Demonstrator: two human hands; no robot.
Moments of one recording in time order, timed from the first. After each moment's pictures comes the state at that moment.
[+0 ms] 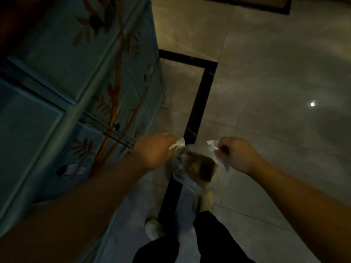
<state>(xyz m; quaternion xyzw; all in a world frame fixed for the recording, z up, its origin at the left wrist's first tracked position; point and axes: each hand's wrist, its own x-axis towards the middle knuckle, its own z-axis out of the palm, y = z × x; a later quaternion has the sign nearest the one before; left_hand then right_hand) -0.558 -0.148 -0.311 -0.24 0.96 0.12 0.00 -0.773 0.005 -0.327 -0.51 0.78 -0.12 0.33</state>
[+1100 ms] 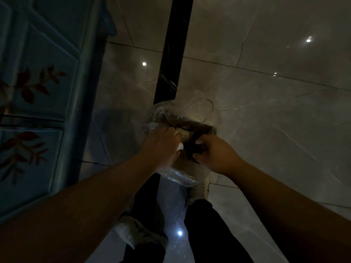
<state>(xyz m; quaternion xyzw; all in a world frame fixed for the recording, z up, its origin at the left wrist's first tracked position) -0.644 -0.090 -0.721 -0.16 0.95 0.19 0.17 -0.778 0.044 -0.703 -0.35 0.81 -0.10 0.47</state>
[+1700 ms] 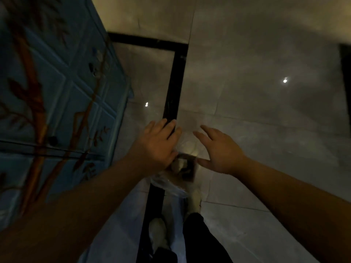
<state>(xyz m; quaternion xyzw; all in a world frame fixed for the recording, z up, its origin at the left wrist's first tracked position) -0.657 -0.137 -0.411 -0.10 0.99 0.07 0.05 -0.825 0.017 -0.429 -0.56 0.78 0.02 0.26</state>
